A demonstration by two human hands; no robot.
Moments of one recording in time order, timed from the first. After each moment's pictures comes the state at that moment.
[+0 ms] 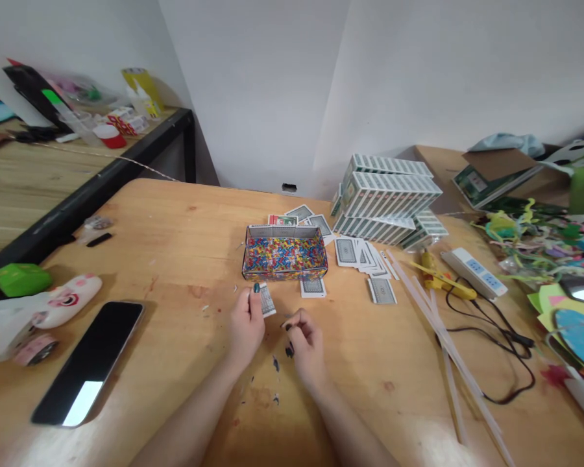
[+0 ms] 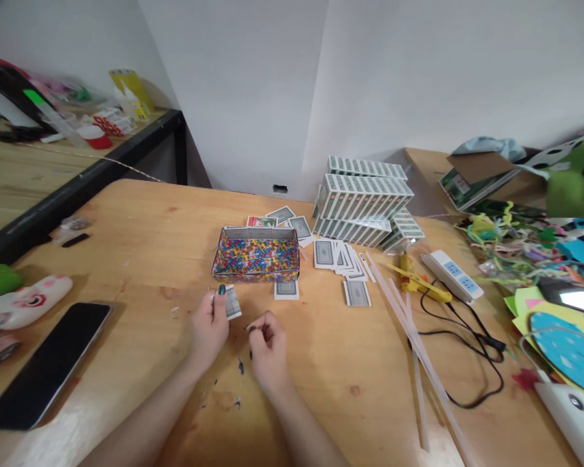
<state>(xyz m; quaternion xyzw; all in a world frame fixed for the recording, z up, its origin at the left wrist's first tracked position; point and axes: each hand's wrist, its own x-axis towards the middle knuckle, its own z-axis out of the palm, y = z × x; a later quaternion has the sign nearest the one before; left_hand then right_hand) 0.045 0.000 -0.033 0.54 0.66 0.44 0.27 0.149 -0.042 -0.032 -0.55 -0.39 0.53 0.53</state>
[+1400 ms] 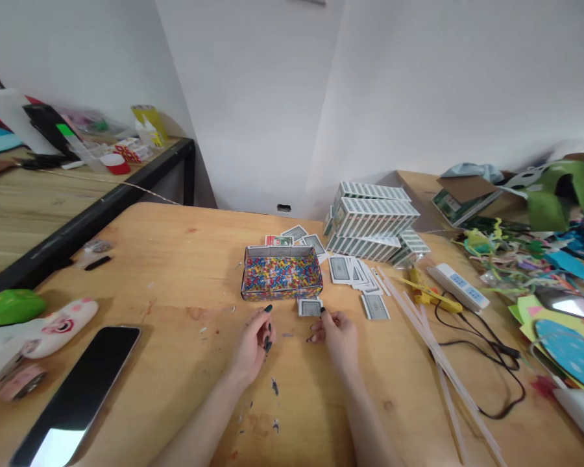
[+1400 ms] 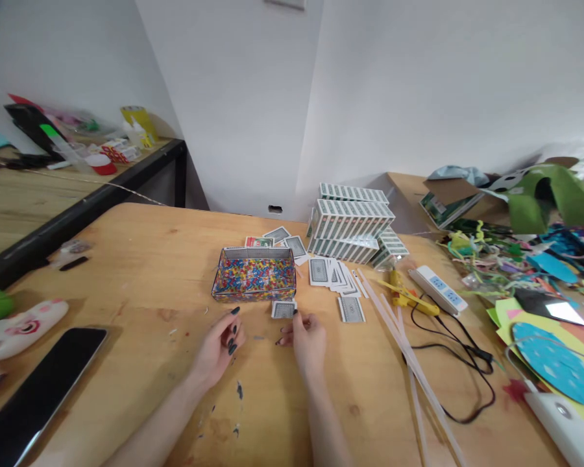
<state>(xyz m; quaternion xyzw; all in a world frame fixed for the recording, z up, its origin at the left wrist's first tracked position) 0.052 0.006 -0.023 0.22 0.40 0.52 0.72 0.211 -0.007 -0.046 -0.67 -0.22 0.47 0.52</state>
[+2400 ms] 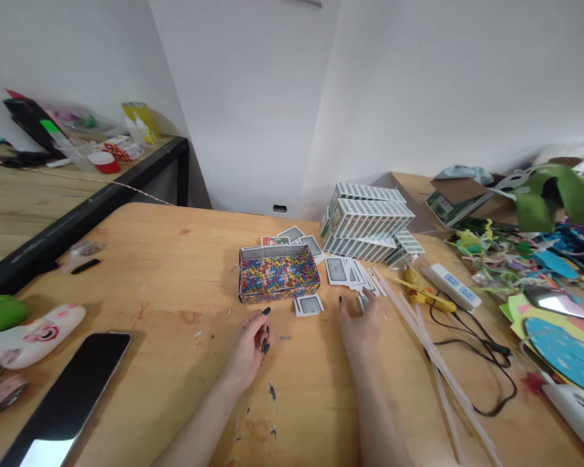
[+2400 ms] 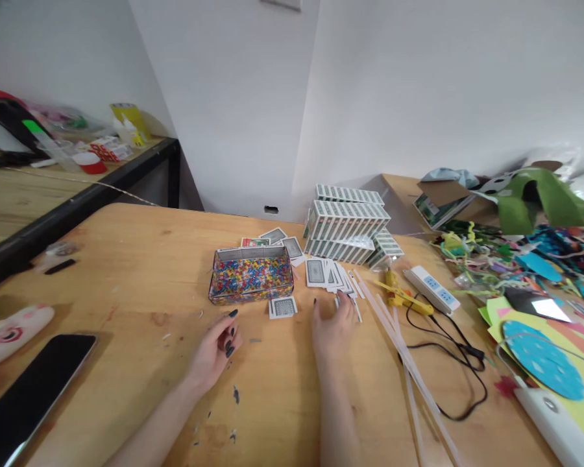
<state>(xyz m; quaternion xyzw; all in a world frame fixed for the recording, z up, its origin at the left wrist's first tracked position) 0.051 0.009 -0.023 0.23 0.44 0.50 0.71 0.272 0.013 -0.068 -0.77 -0.47 -0.11 0.42</state>
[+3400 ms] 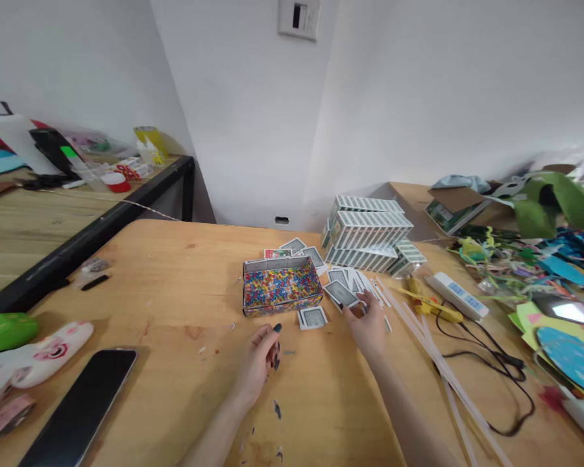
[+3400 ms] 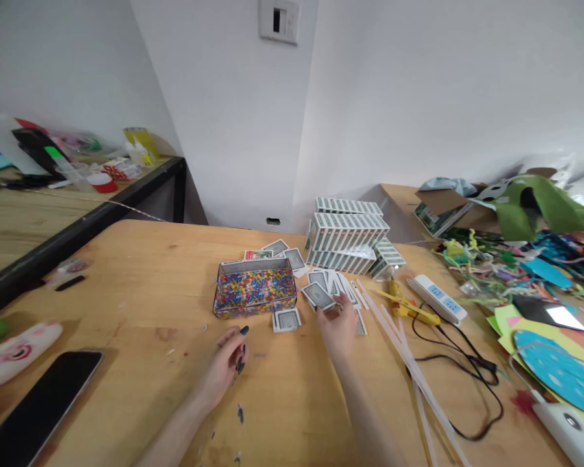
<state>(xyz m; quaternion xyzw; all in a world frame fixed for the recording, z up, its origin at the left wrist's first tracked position) 0.052 0.007 -0.032 0.33 0.47 0.46 0.68 0.285 0.032 -0.060 -0.76 -0.43 0.11 0.48</state>
